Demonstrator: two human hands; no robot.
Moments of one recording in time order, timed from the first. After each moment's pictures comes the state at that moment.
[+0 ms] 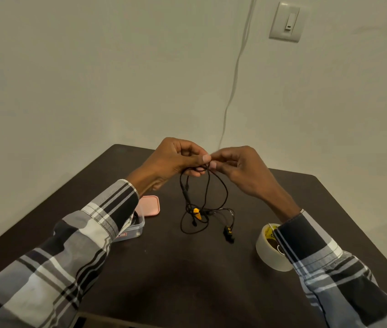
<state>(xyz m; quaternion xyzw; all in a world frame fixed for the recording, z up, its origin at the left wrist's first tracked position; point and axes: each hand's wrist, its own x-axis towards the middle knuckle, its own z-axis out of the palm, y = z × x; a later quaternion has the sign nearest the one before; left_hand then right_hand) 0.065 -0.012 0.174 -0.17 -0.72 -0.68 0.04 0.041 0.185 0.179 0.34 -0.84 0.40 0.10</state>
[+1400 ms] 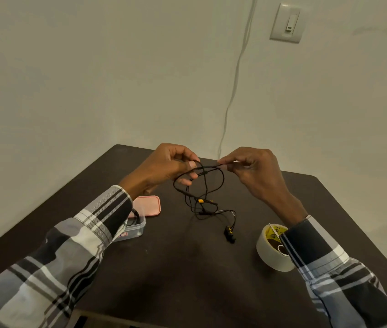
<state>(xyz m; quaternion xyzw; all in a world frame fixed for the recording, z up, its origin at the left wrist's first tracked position) 0.068 -0.027 0.163 -0.14 -0.76 -0.63 0.04 0.035 0.205 0.168 0.36 -0.83 0.31 0.29</state>
